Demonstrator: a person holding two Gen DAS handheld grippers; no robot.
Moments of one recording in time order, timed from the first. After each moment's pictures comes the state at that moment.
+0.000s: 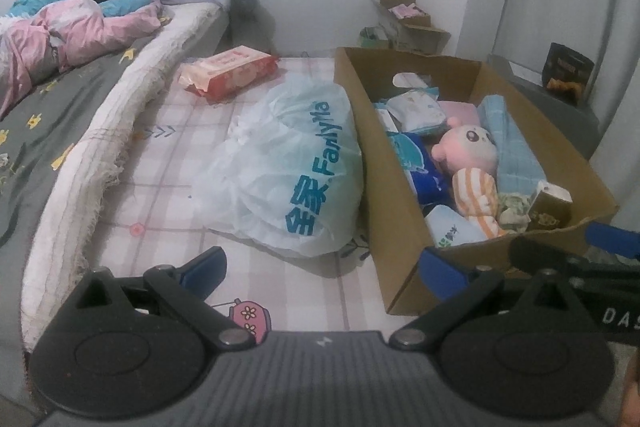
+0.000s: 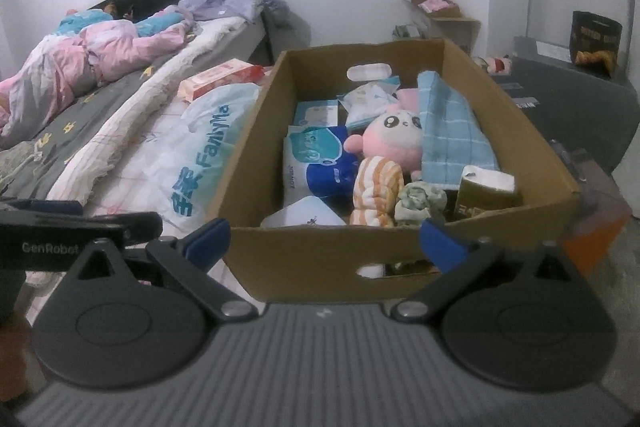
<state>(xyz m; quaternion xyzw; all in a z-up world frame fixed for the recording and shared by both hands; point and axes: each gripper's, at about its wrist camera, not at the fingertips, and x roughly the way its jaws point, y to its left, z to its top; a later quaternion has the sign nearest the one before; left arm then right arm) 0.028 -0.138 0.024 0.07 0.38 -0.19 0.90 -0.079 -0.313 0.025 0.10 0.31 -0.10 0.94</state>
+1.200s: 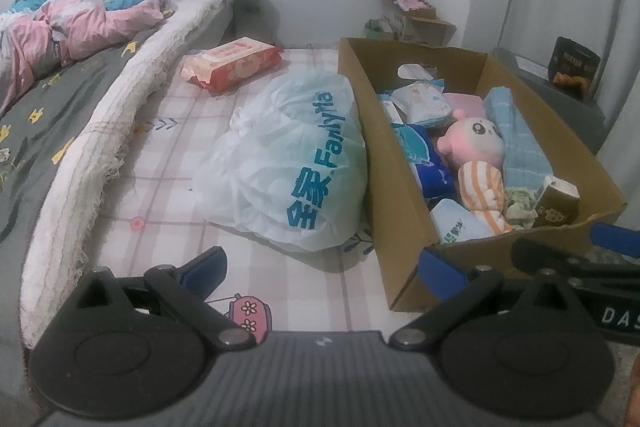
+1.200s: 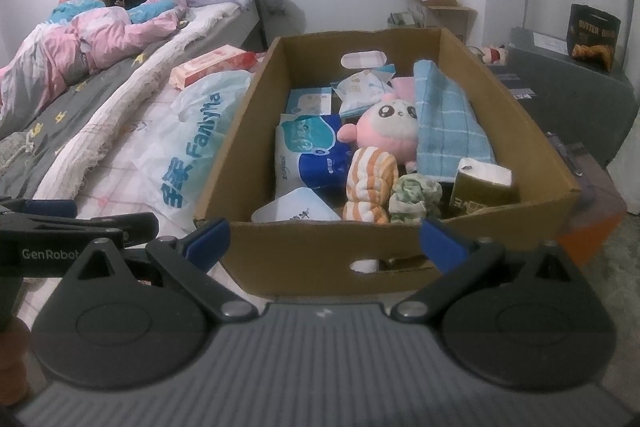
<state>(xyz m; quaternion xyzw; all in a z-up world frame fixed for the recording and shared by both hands) 0.031 -0.138 0.018 0.07 0.39 -0.18 0.90 -0.066 -0.324 0.023 0.10 0.34 -0.10 0.93</state>
